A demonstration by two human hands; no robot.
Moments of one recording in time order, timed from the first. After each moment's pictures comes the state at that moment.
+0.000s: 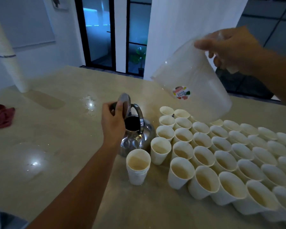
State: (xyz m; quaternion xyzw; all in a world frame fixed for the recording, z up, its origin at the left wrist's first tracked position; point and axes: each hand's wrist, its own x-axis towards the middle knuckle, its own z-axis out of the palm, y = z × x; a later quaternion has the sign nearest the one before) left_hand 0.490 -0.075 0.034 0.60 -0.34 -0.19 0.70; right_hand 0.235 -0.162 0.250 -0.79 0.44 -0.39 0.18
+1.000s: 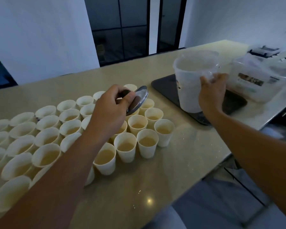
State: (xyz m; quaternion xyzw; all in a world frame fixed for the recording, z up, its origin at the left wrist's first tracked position) left_hand 0.070 -0.036 0.090 0.41 -0.78 -0.30 0.37; right_hand -0.227 0.011 0.046 -0.28 0.70 -0.66 0.00
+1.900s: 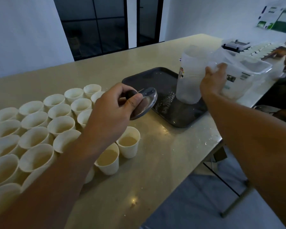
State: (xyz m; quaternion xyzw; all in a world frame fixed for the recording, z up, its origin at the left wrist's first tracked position) left_hand -0.043 -0.020 0.080 0.31 -0.81 -0.37 0.34; right_hand -0.412 0.001 0.023 -0.19 0.79 -0.56 -0.15
